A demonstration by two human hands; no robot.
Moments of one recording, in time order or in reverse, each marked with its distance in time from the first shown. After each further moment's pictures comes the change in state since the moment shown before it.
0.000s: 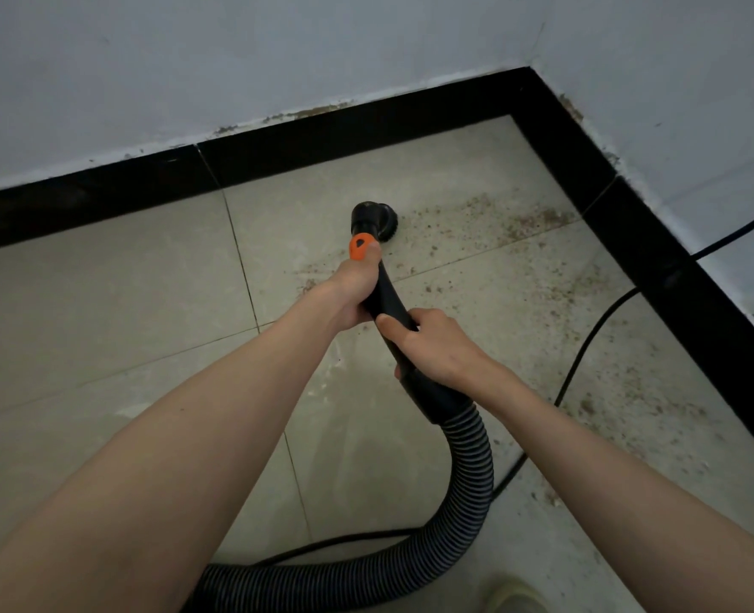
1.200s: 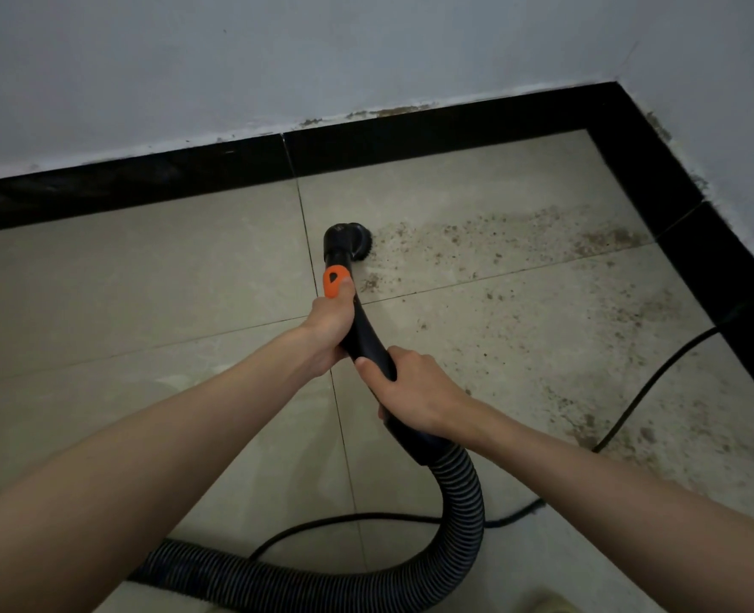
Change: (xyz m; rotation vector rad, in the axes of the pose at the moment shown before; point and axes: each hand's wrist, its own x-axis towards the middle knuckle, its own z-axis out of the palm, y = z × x) left_hand -0.029 -0.043 -0.100 -0.124 0.228 -0.005; right_hand -0.014 -0.028 0.084 -0.176 -0.185 -0.133
